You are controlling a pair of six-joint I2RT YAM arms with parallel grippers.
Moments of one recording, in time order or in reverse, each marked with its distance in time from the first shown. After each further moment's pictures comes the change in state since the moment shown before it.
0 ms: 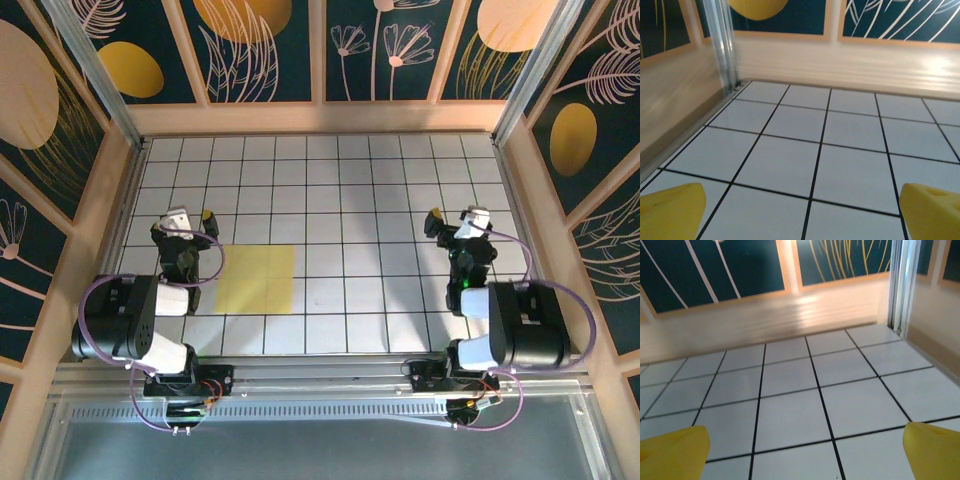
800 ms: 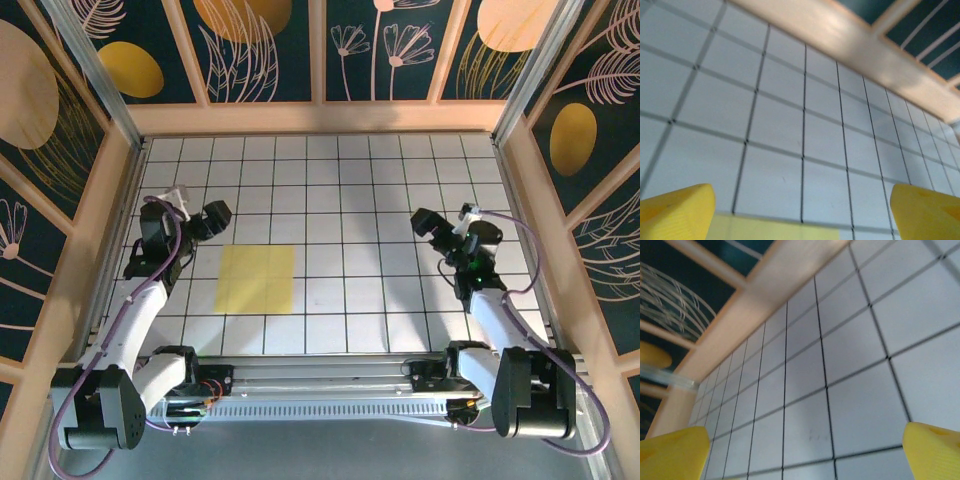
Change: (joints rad) left arm -0.009 -0.445 0.399 -1.226 0.510 -0.485; right arm 0.034 -0.308 0.183 -0.802 -0.433 0.586
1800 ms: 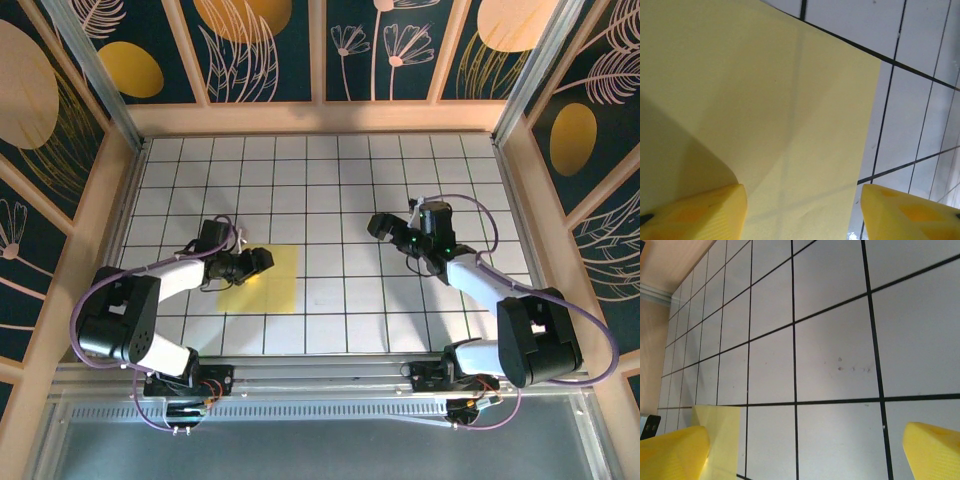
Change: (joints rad) left arm -0.231 0.480 -0.068 0.046 0.236 -0.106; right arm 0.286 0.272 0.227 -0.230 0.074 -0.041
